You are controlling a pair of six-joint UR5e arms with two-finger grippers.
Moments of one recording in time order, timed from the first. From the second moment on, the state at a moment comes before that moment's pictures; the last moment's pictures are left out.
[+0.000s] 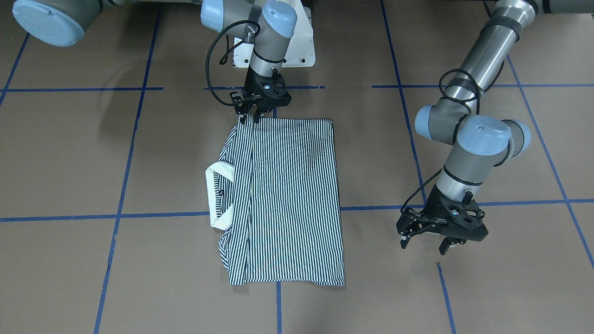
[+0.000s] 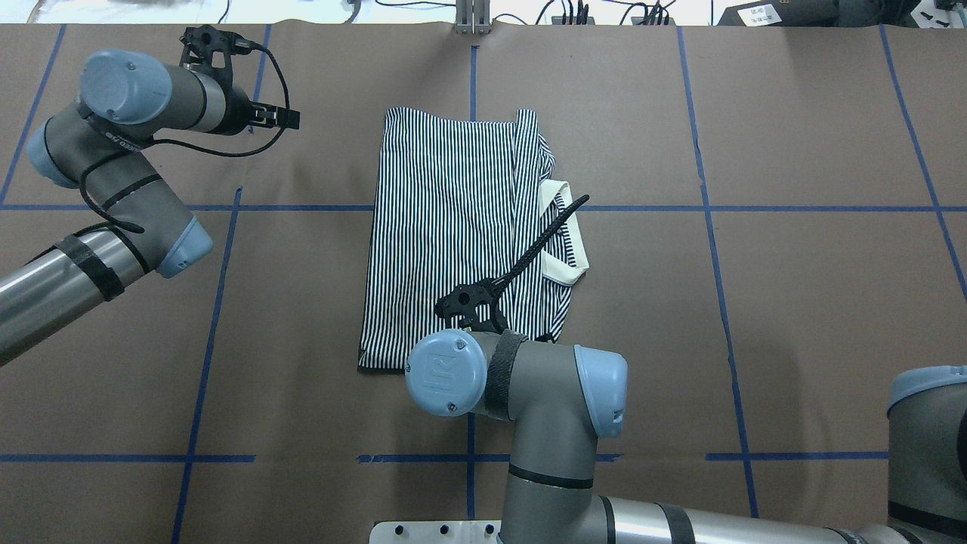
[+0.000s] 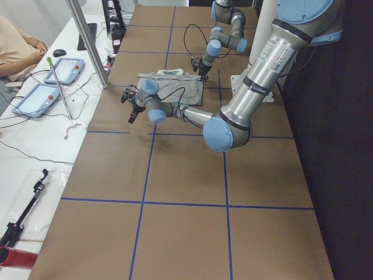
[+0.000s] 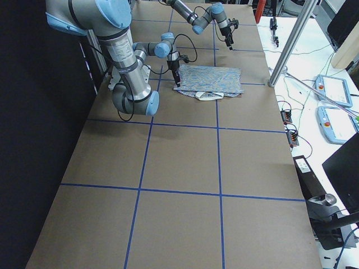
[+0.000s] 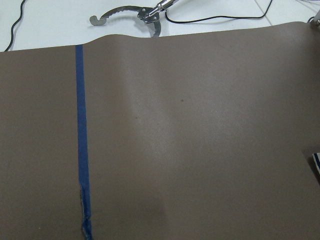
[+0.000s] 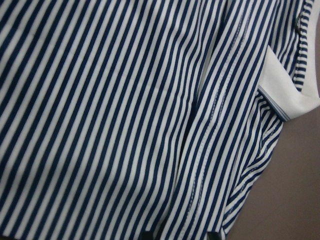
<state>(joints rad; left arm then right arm) -0.89 -2.15 -1.17 -2.44 -1.79 -0.87 0.25 -0.81 1.65 -1.91 1.46 1.04</state>
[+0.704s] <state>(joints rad) -0.89 -2.15 -1.17 -2.44 -1.79 -0.87 0.26 -0.84 1.67 -1.92 1.45 1.00</state>
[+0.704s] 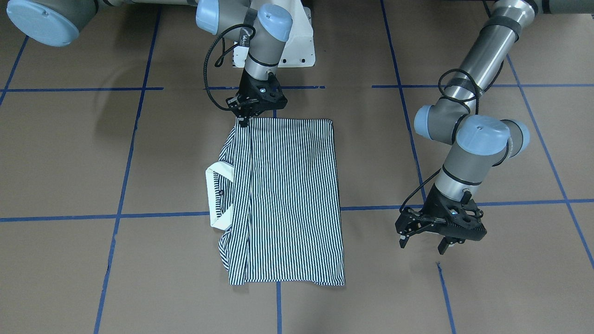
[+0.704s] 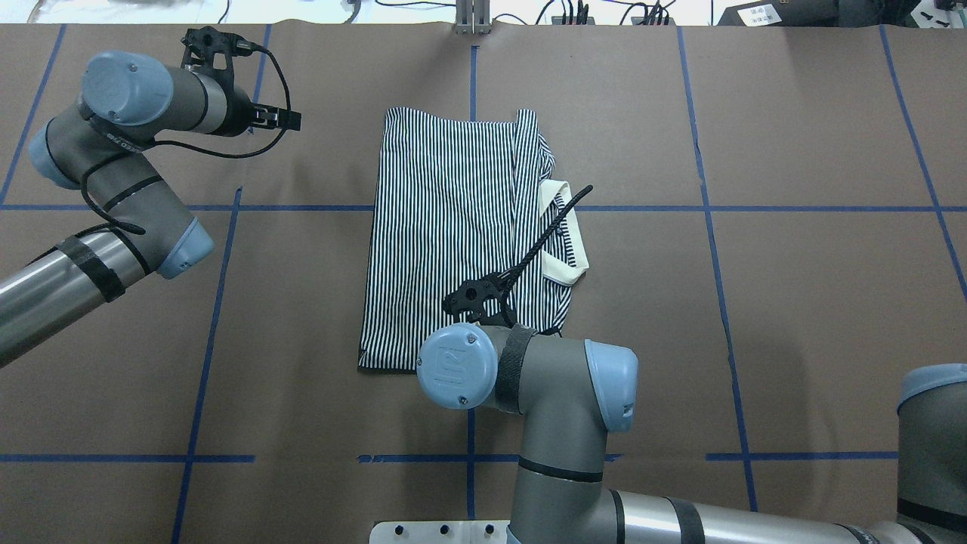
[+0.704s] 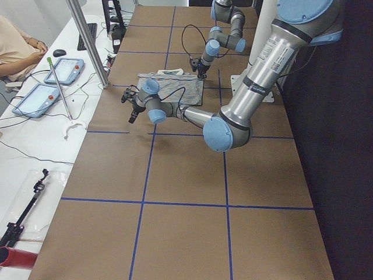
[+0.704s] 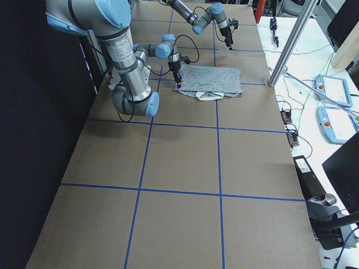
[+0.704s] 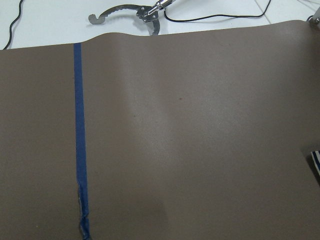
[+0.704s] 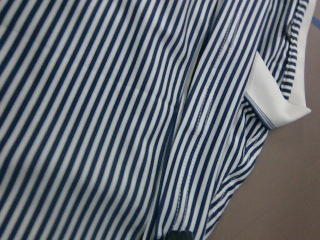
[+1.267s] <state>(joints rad) -0.88 -2.15 -1.17 -2.44 -1.79 -0.87 0.25 -1.01 1.83 -1.92 1.44 1.01</state>
